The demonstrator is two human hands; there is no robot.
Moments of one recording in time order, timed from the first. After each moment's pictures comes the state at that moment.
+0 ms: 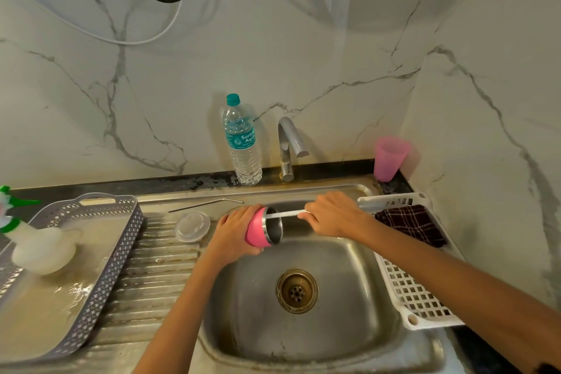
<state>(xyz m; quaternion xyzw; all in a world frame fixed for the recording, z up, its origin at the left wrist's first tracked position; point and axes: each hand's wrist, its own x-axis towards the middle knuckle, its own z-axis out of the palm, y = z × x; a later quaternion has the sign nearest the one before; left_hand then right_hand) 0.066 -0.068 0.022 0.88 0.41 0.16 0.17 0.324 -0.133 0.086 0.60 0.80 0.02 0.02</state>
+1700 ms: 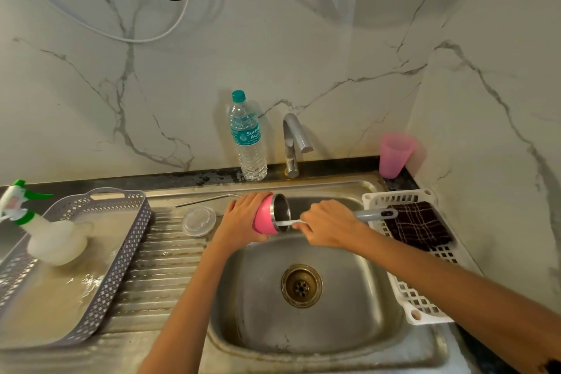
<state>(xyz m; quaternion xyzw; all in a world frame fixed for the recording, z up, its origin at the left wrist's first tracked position) 0.076 -0.071 0.039 0.88 0.41 0.17 0.14 0.299 -0.150 0.085 0.59 0.81 0.03 0.02</state>
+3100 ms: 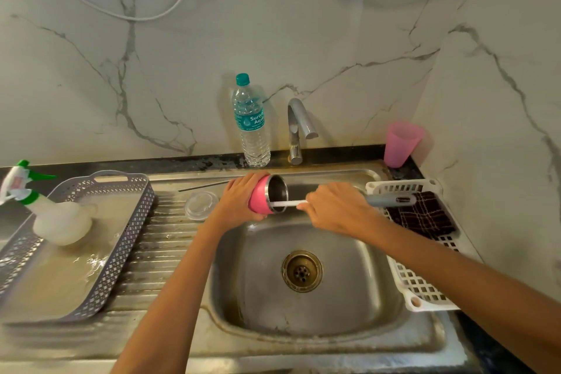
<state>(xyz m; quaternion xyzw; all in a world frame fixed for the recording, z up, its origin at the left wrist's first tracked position) 0.069 -0.053 0.044 0.89 0.39 0.18 0.15 0.294 -0.162 0.112 0.61 0.79 0.07 0.02</state>
